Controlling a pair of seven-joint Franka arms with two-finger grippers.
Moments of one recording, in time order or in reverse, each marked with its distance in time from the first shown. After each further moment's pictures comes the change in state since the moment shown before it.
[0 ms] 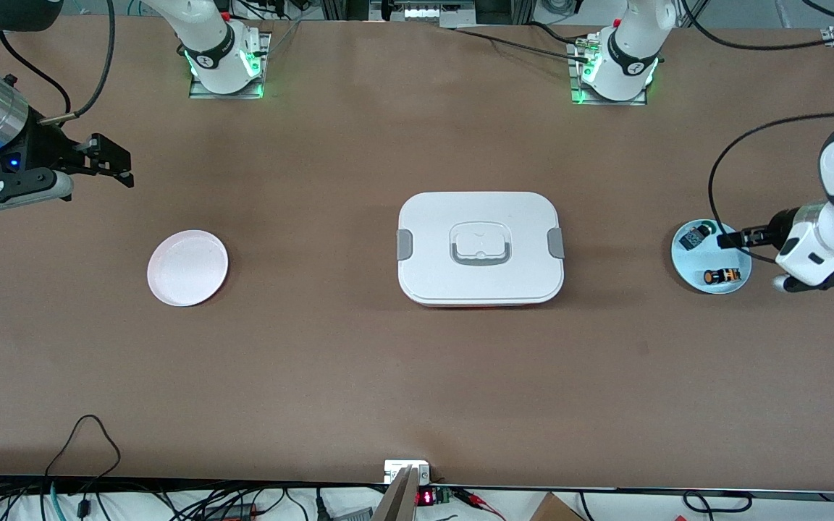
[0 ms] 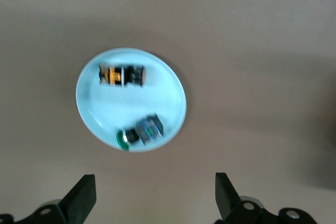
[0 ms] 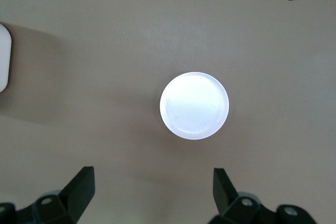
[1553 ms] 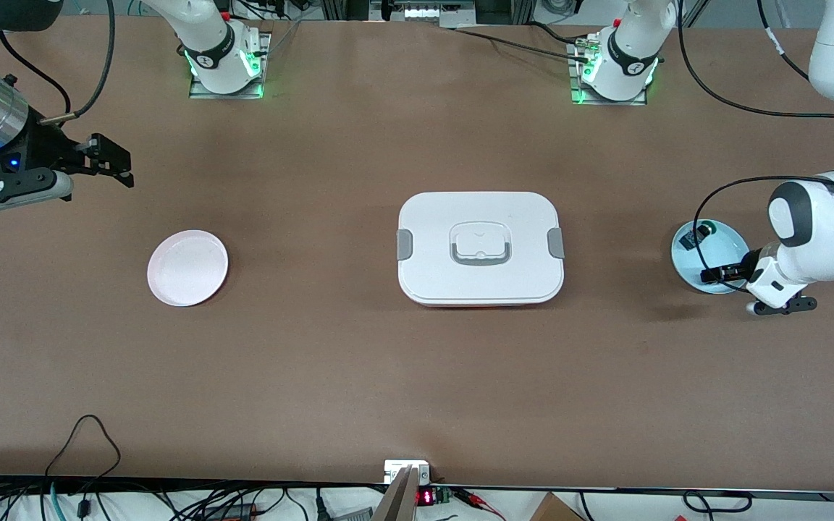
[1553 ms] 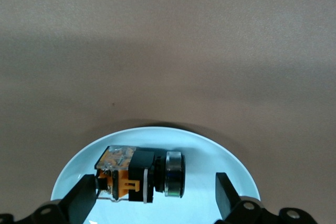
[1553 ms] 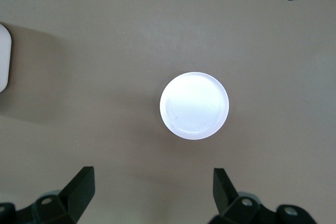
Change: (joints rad) left arm 0.109 0.224 -0.002 -0.123 0.004 0.475 0.127; right arm 0.000 0.000 0.000 0.000 0.000 0.000 0.000
